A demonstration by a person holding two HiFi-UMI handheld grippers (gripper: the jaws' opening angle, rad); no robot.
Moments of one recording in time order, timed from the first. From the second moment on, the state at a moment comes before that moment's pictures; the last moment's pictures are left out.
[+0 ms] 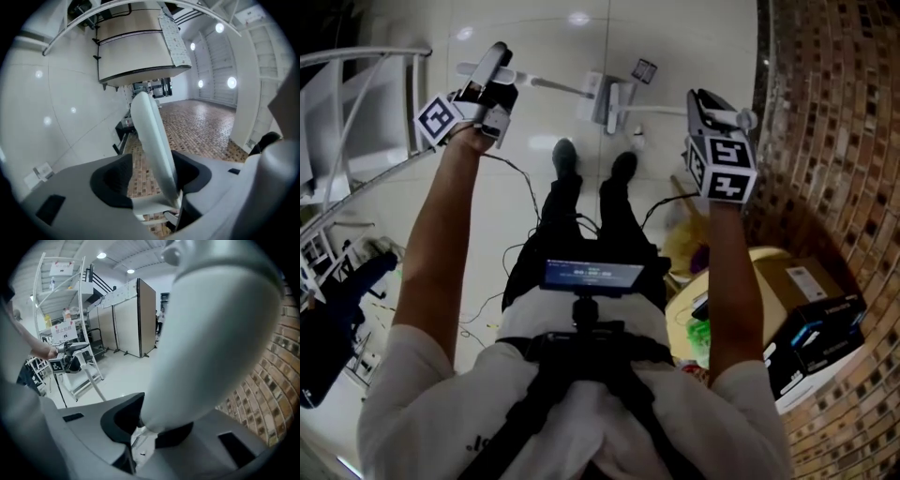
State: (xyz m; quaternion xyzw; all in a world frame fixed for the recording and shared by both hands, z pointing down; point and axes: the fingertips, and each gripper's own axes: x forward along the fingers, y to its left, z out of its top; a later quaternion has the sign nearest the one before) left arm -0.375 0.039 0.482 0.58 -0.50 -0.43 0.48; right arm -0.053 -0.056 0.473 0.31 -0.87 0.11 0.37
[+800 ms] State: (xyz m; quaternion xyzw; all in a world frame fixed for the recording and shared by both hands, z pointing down) left arm -0.344 0.043 0.435 0.58 -0.54 -0.48 0.38; right arm -0.022 -0.163 0.459 0.34 -0.87 -0.01 0.35
